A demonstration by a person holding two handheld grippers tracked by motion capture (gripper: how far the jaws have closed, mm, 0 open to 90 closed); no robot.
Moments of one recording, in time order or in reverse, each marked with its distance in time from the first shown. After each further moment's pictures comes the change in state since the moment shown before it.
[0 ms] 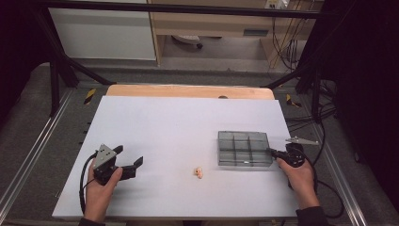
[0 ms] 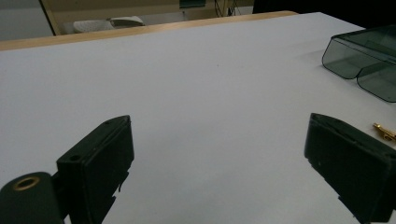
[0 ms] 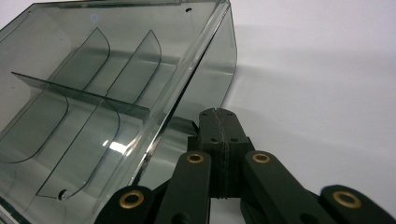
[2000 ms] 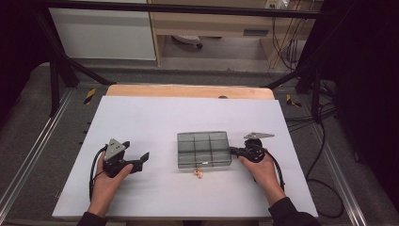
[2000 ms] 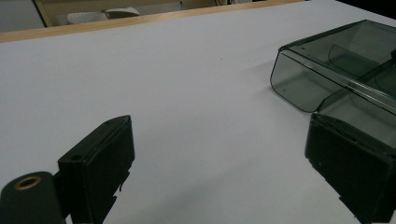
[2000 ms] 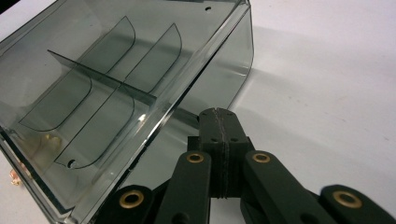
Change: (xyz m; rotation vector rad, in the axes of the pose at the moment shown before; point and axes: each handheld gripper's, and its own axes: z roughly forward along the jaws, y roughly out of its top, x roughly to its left) left arm 0.006 0.000 0.035 0.042 -0.003 0.020; right arm 0.099 0.018 0.069 0.051 0.206 -0.168
